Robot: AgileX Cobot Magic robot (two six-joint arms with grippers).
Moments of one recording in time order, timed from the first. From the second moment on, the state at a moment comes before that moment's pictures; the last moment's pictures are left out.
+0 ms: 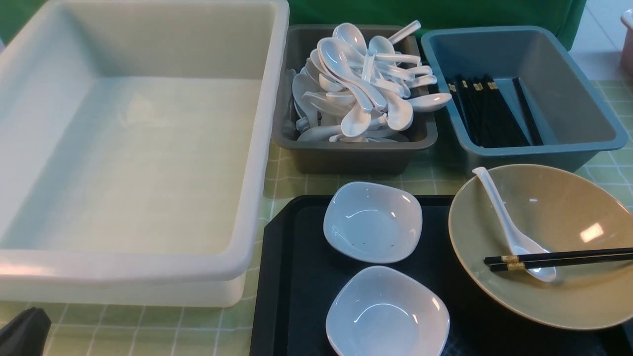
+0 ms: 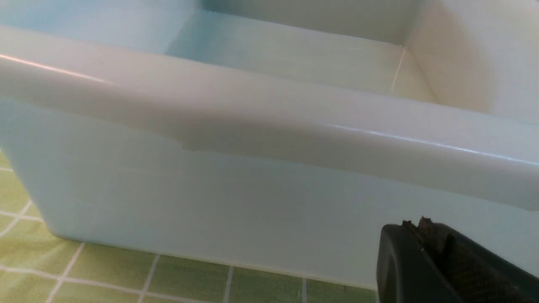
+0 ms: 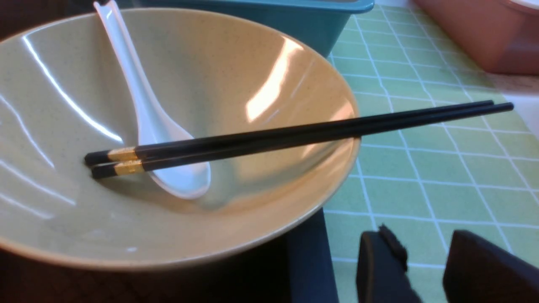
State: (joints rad) right arm -0.13 0.00 0.01 -0.06 0.27 -0.03; left arm 0.00 -0.01 0.03 0.07 0.32 -0.17
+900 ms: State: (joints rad) right arm -0.13 0.00 0.03 -0.06 -0.43 0.54; left arm 0.00 -0.01 0.01 -0.05 -0.55 -0.41
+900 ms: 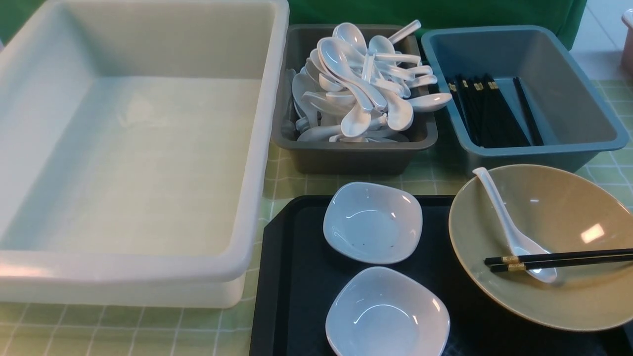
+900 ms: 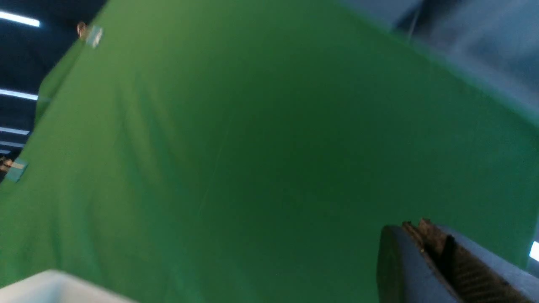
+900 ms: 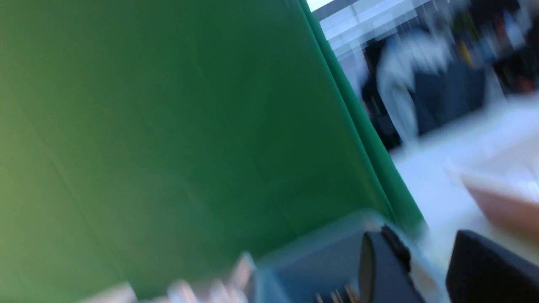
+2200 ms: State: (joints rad) right arm 0.09 1.16 -1.06 0.06 1.03 -0.63; left arm -0.30 0.73 -0.77 -0.47 0.73 0.08
